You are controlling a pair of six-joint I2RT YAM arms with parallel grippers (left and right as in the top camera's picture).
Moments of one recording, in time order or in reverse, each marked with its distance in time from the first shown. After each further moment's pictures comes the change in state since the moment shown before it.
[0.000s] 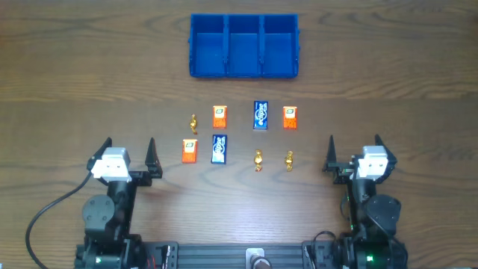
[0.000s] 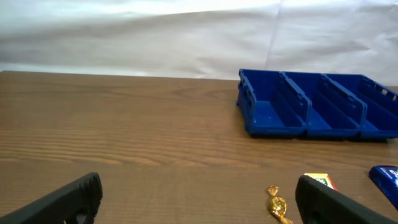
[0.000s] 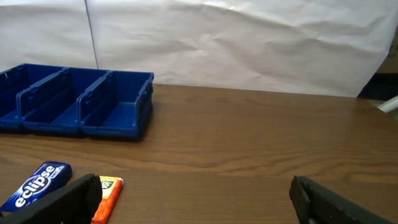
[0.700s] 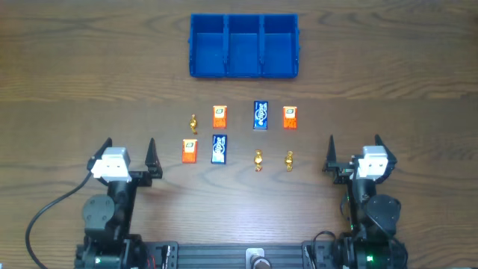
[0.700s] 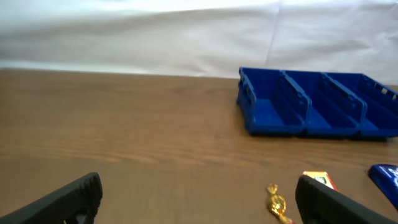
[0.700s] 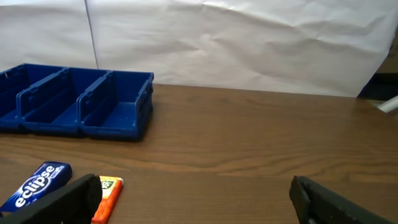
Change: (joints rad) left arm 0.000 0.001 0.011 -0.029 0.000 -0.009; right arm 0.000 0.000 0.000 0.000 0.000 0.000
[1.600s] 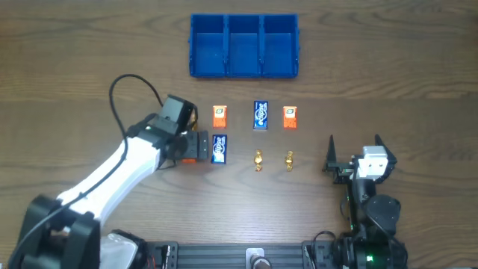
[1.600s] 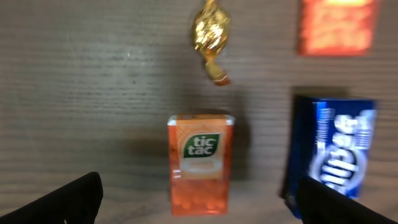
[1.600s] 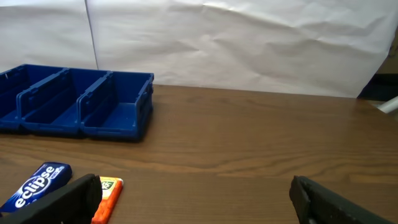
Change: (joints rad) left arm -0.347 1.478 0.771 -0.446 0.008 -0.335; right arm 0.000 -0.003 -0.004 0.004 0.000 0.000
